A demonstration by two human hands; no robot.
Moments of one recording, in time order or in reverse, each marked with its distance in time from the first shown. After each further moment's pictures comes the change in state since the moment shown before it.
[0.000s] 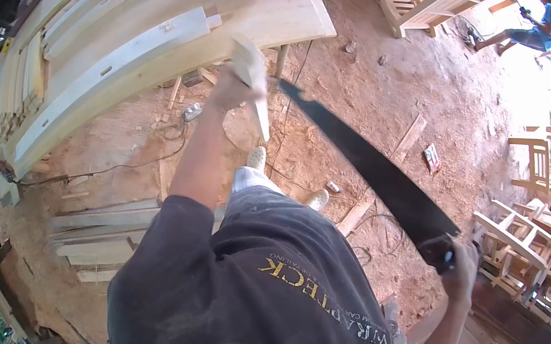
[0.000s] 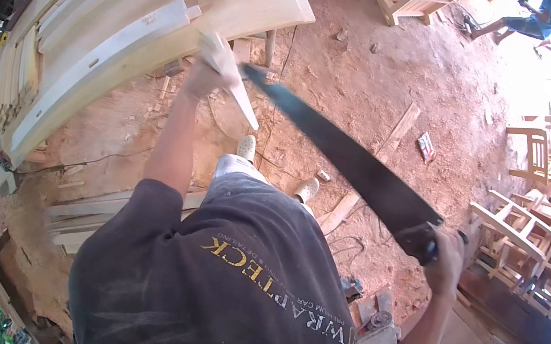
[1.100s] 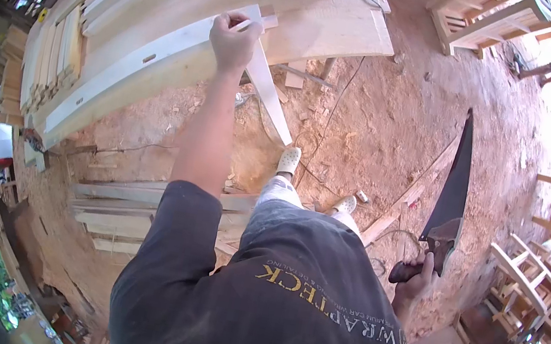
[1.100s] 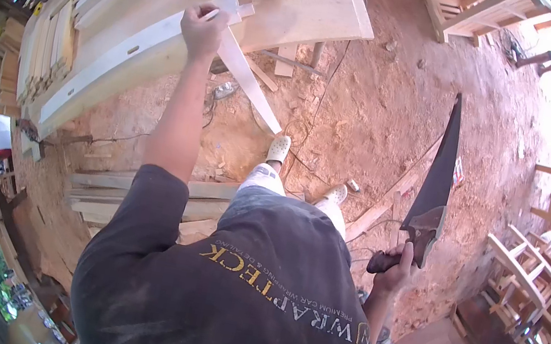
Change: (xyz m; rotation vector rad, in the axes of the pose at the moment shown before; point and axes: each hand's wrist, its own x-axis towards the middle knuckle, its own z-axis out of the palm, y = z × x) left_hand 0.068 0.024 -0.092 0.151 0.740 0.150; right_hand 0.041 -0.125 0.140 1.483 0.484 0.877
